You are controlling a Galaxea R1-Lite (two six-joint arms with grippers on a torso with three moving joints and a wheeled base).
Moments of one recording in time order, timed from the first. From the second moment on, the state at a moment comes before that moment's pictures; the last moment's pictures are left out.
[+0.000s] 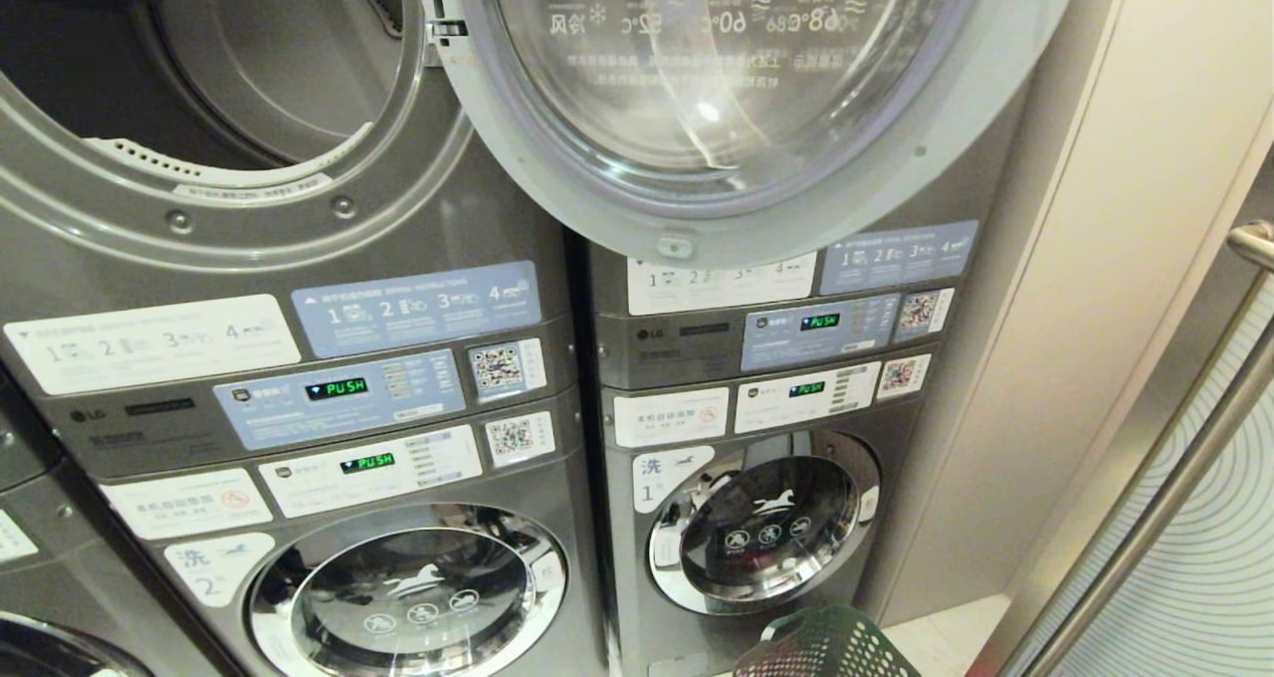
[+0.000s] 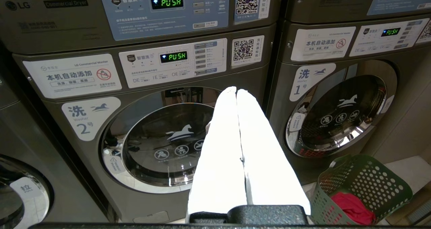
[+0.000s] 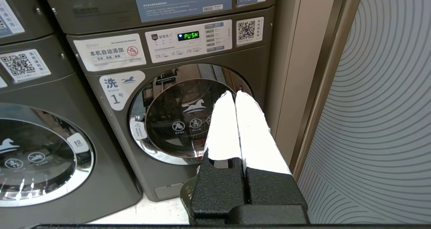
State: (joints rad) left arm 0.00 0.00 0.00 0.00 0.00 0.01; right arm 0.00 0.00 0.00 0.00 -0.03 0.06
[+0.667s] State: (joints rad) left arm 0.00 0.00 0.00 0.00 0.00 0.01; right arm 0.00 0.00 0.00 0.00 -0.03 0.06
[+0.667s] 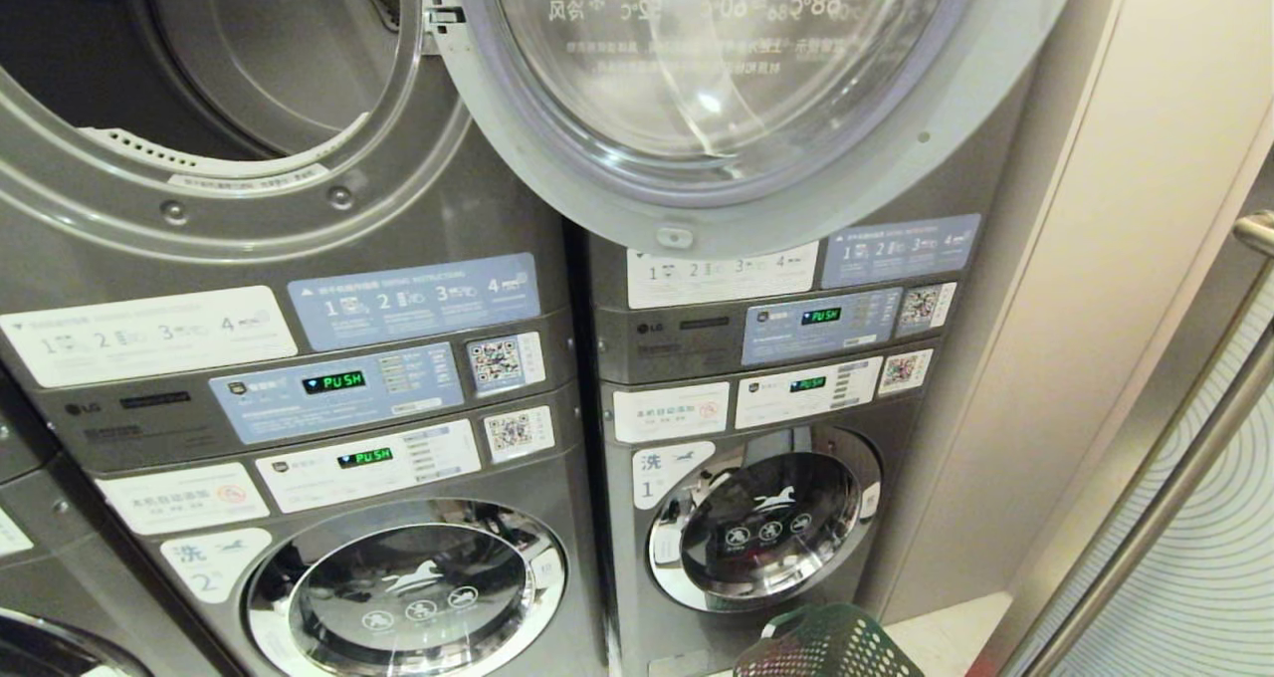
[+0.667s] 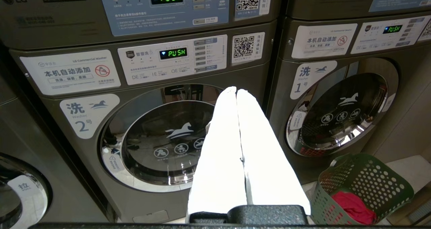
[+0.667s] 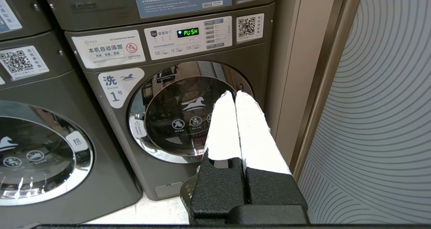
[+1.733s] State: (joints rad) left arm 0.00 0.00 0.00 0.00 0.00 0.01; right arm 0.00 0.00 0.00 0.00 -0.03 0.06
